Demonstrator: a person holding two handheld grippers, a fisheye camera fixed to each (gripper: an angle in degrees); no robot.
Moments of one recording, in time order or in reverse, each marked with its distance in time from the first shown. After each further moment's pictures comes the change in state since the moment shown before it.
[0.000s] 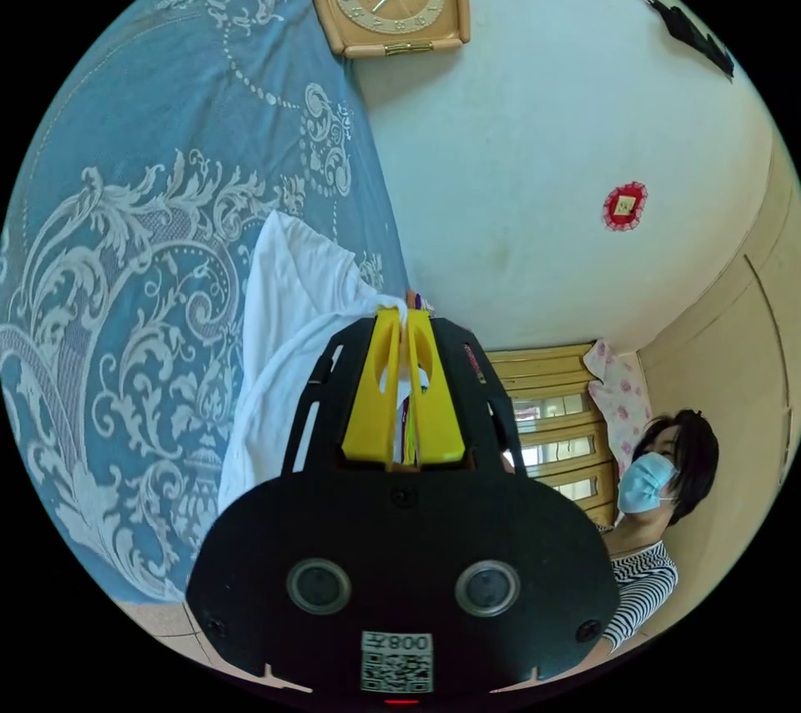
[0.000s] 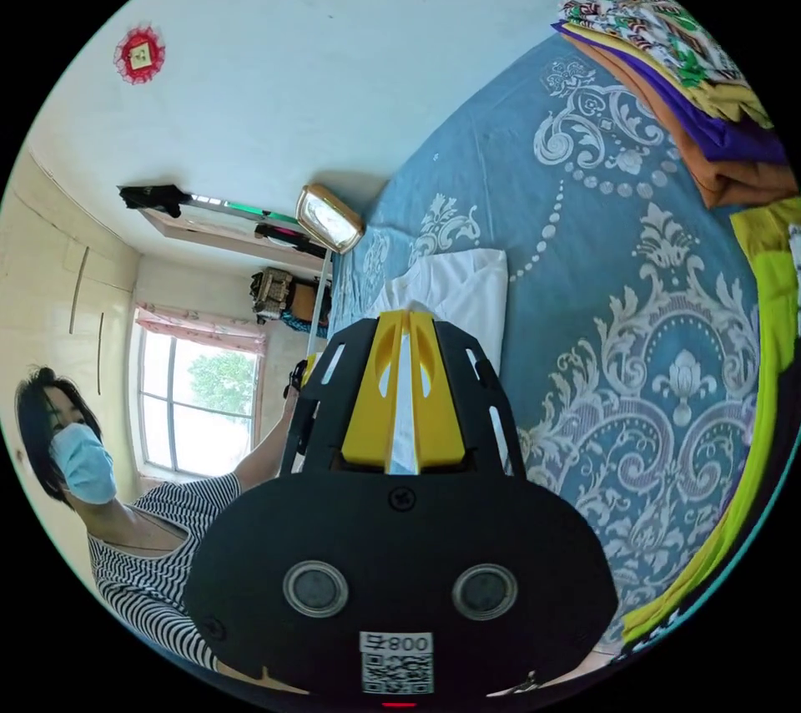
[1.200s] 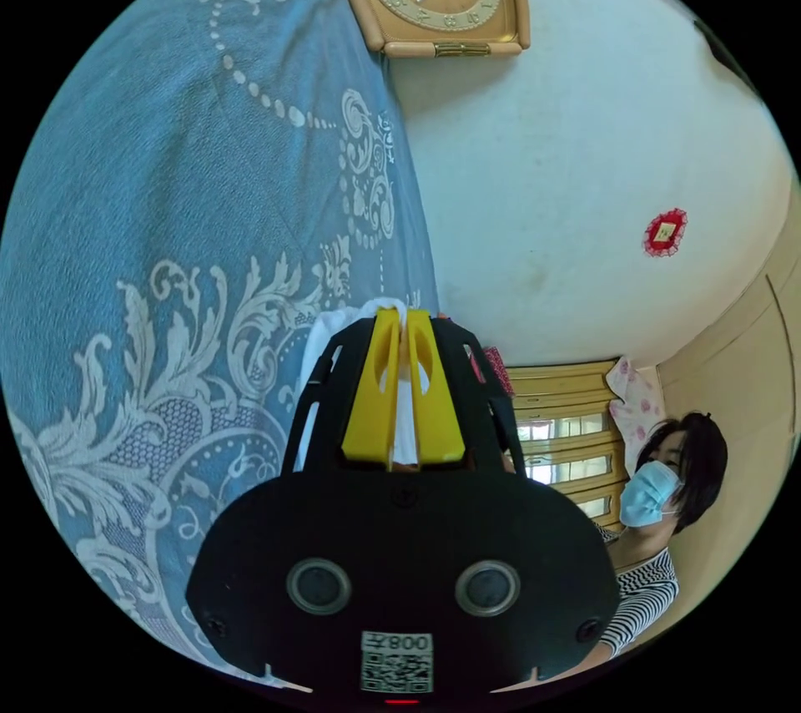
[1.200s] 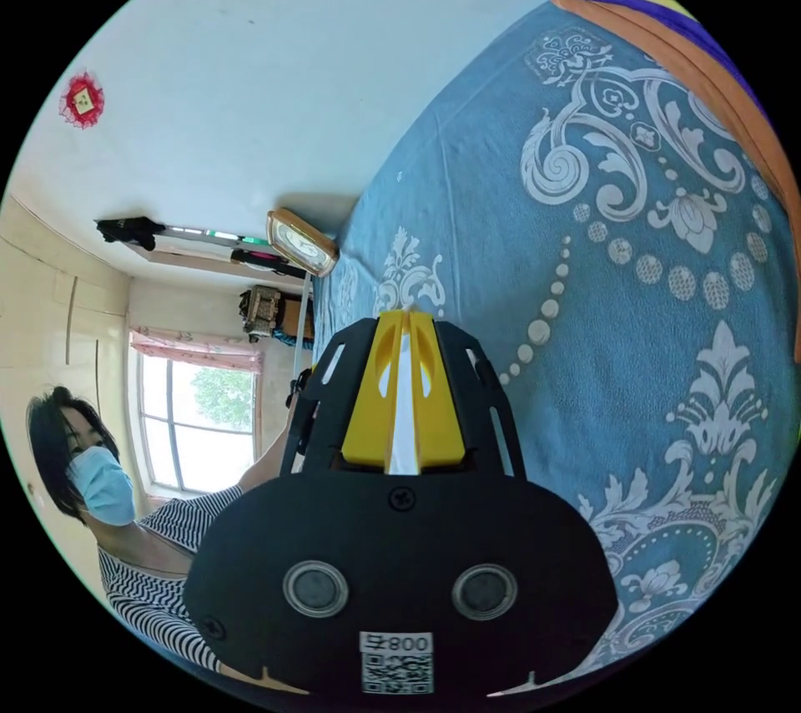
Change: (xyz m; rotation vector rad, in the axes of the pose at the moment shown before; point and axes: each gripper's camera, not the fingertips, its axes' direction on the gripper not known) left arm -0.007 -0.247 0.074 -0.001 -0.059 -0.011; right arm 0.161 0.018 0.232 0.004 -0.002 0.057
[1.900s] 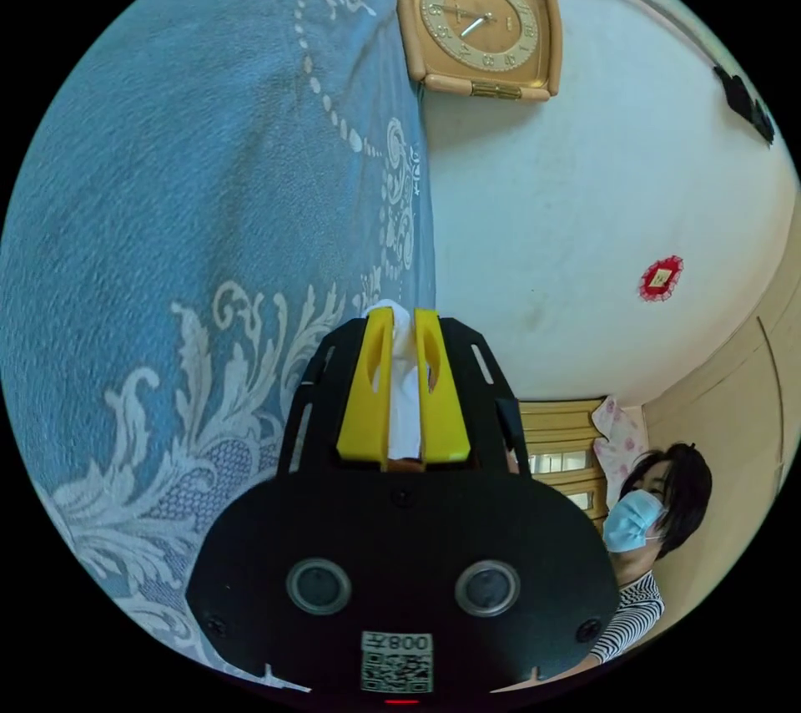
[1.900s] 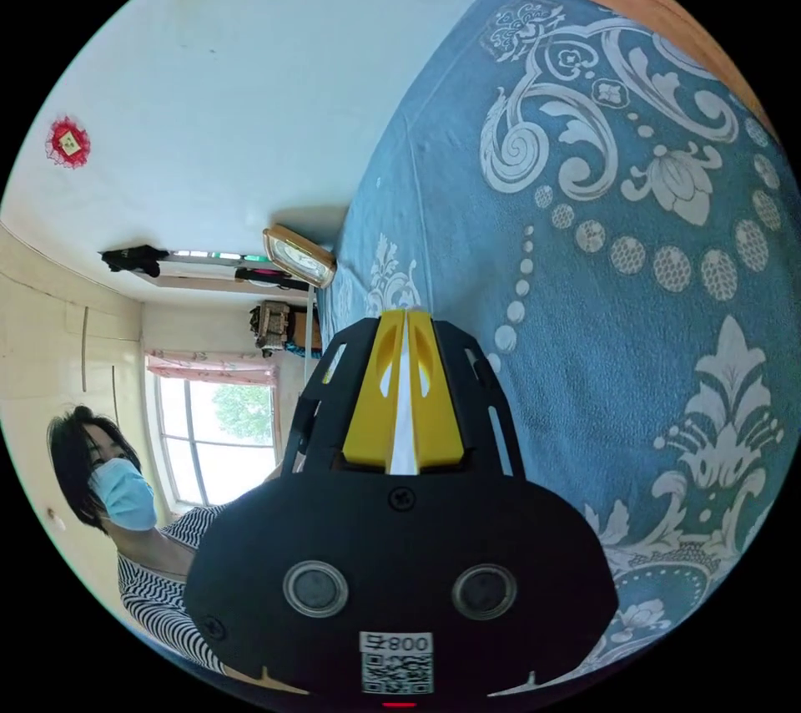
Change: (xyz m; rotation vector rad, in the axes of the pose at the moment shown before) left arm -0.002 -0.036 -0.024 0.102 0.040 -0.094; right arm 0.020 0.015 0.057 0.026 -0.061 0.085
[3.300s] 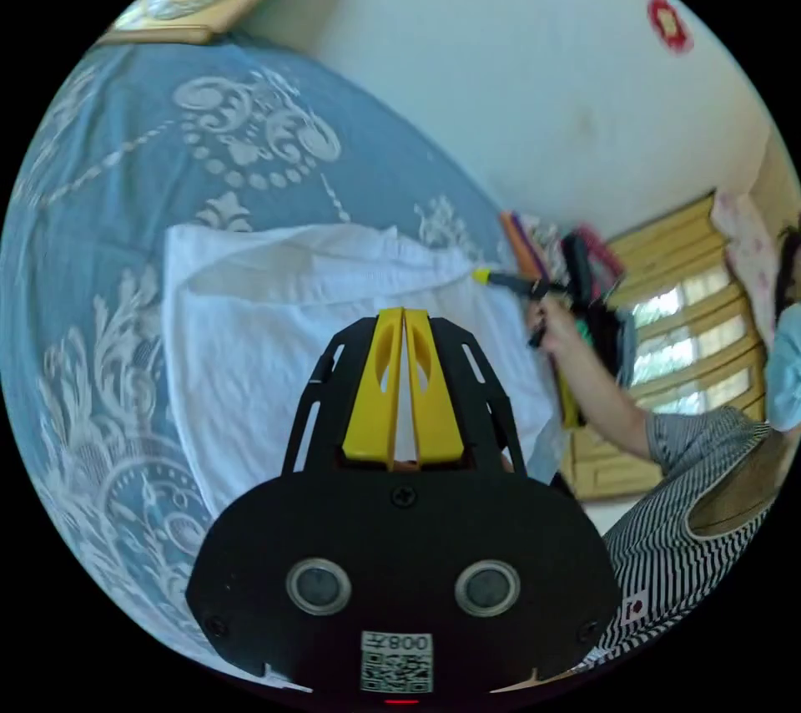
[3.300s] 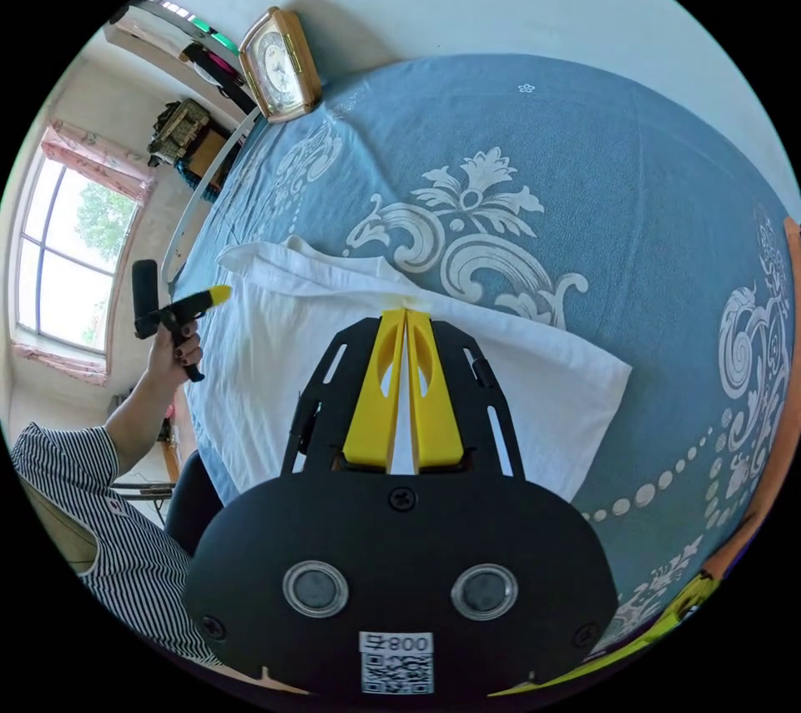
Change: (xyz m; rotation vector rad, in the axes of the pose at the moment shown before) left arm 0.211 0.088 0.082 -0.372 -0.482 0.563; right arm -0.297 -0.027 0.301 -0.361 0.551 -0.551
